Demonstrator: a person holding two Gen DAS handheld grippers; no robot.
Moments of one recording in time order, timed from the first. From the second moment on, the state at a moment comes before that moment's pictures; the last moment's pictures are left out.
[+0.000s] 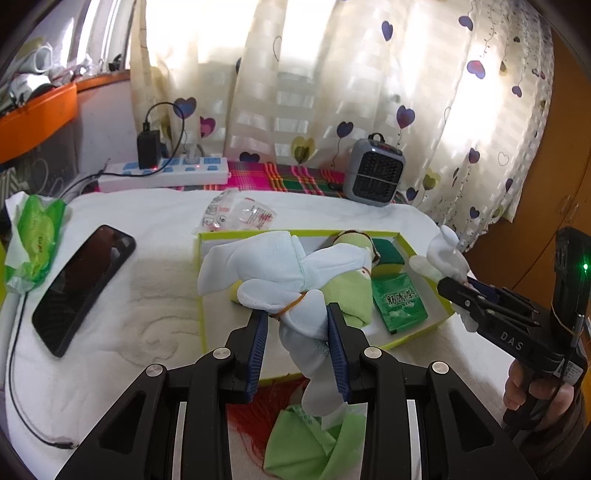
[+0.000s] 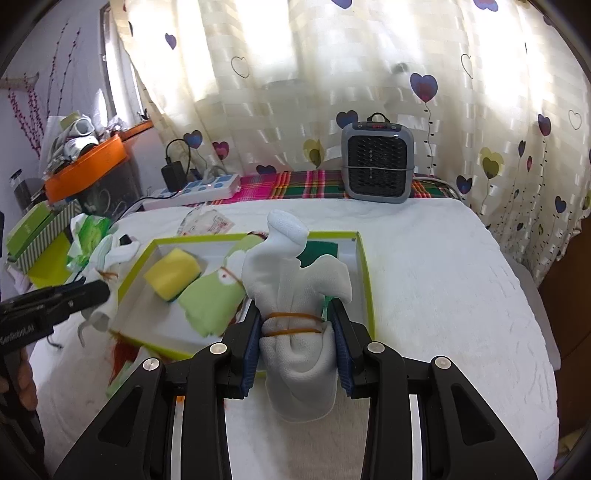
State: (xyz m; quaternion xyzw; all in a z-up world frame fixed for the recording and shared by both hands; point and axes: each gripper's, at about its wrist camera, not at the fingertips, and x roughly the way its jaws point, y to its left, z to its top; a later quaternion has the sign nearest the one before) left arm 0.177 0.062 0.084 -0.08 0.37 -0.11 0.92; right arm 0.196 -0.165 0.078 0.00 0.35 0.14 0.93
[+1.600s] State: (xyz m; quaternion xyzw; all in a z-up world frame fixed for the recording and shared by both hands) left arm 0.227 0.041 0.039 -0.05 0.43 -0.09 0.89; right arm 0.238 -0.158 0.040 -0.02 0.39 0.11 0.91
